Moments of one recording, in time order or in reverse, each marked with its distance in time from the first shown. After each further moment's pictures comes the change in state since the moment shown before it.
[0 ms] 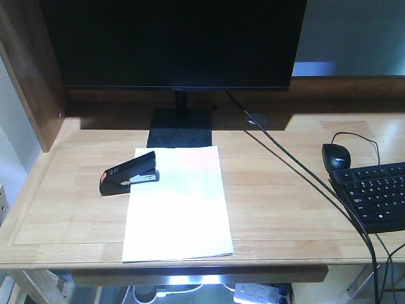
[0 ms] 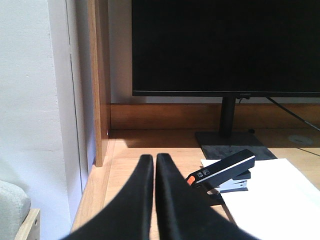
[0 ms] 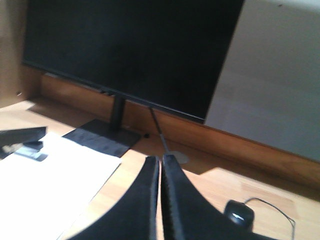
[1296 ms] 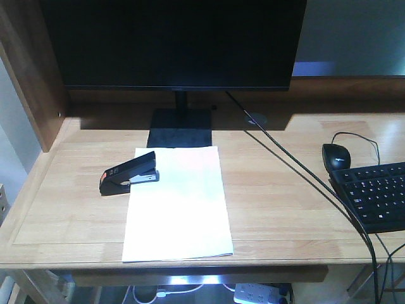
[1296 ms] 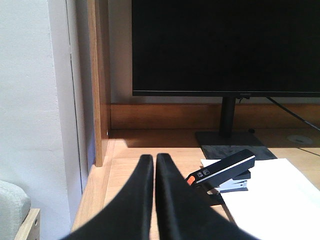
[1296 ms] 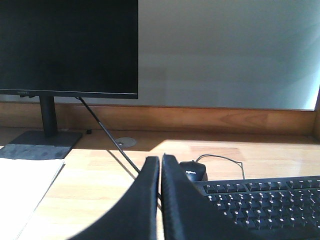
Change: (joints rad) left arm 0.000 0.000 0.000 0.000 0.000 0.000; right arm -0.249 -0.206 0.209 -0.134 -0.043 0.300
